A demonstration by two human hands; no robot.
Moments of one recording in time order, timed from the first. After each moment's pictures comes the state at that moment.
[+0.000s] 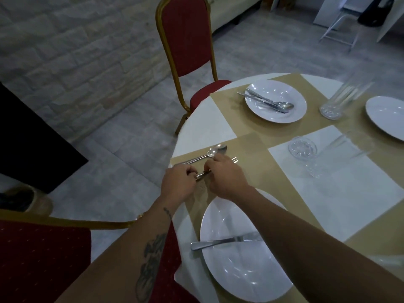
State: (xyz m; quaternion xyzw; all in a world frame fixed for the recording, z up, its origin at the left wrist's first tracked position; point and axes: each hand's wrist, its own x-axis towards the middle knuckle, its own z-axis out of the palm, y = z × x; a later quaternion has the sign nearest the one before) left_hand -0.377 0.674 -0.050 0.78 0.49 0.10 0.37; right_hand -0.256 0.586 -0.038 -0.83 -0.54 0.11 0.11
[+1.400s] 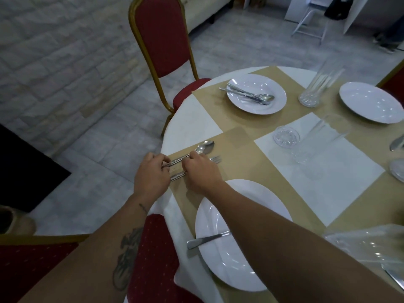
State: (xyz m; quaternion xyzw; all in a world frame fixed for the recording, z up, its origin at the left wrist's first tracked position) left_hand -0.399 0.711 -0.058 0.86 0.42 0.14 0.25; right_hand -0.287 0.611 -0.043 -0.83 -0.54 0.09 0.10
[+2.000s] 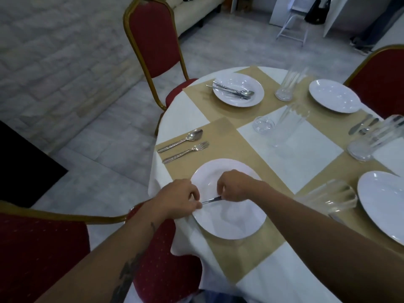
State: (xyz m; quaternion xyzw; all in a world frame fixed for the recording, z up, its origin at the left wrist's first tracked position) left_hand -0.446 0.591 -0.002 0.93 0.19 -0.12 0.29; right_hand -0.280 0.466 -0.009 -0.83 -0.46 0.31 -0.04
